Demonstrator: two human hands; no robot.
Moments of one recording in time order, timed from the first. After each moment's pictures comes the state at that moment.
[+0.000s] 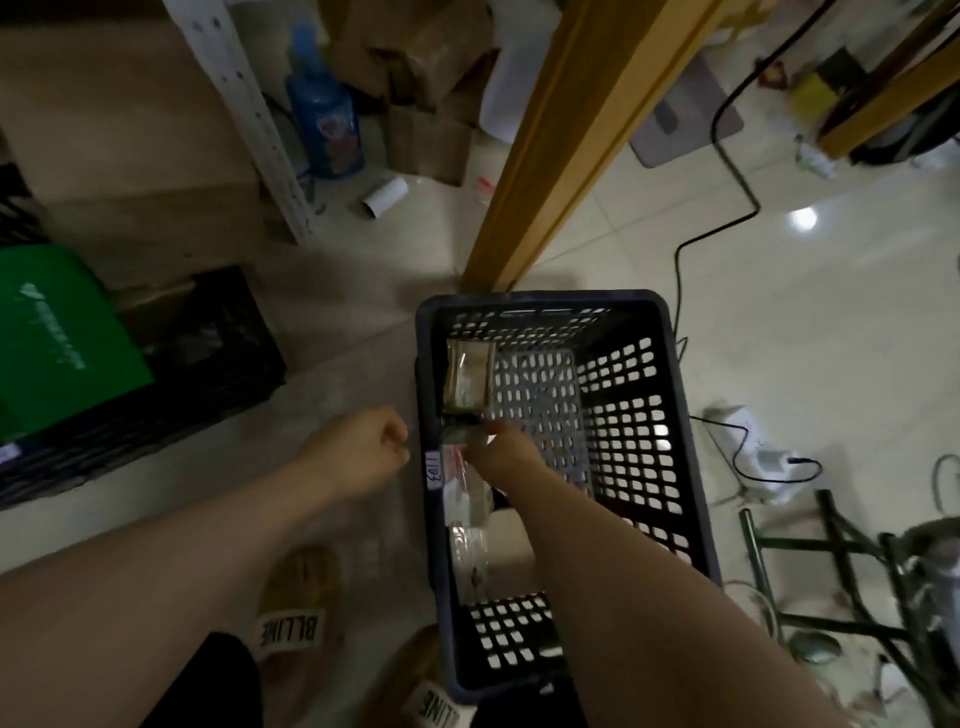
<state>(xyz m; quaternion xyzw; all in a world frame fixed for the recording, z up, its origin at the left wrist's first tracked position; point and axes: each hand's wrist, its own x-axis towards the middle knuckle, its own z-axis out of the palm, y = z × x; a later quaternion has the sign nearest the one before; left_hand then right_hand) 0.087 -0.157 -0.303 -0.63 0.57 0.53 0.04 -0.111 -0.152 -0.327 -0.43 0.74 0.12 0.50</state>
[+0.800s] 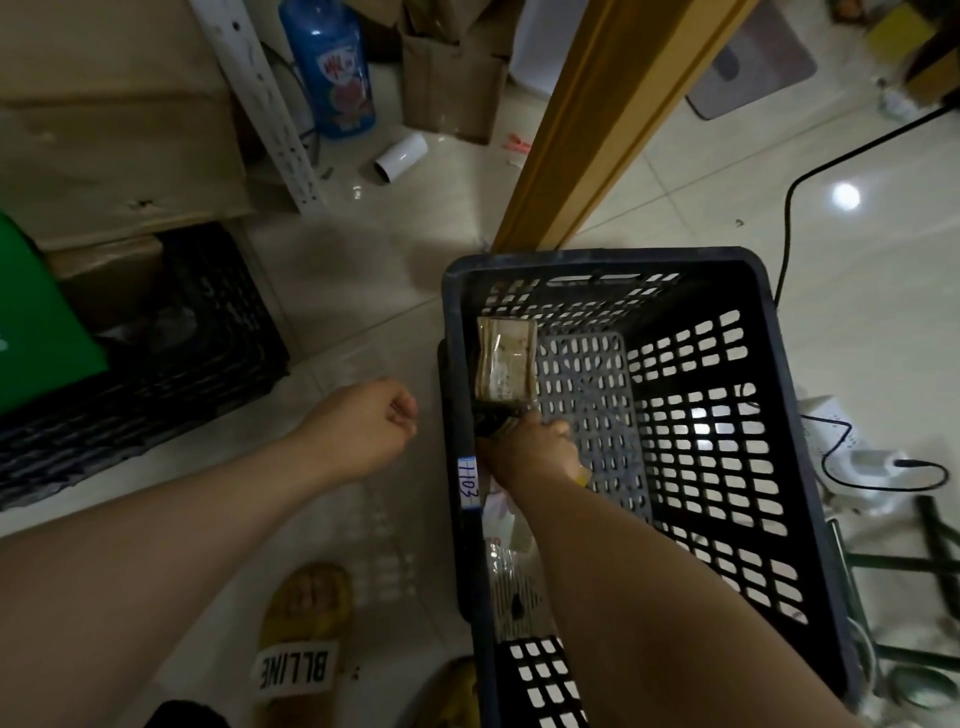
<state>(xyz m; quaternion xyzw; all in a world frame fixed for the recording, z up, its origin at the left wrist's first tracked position) 0.097 -0.182 -0.386 -0.66 0.57 0.49 0.03 -0.097 -0.159 -0.463 -0.42 0.81 0.23 0.35</state>
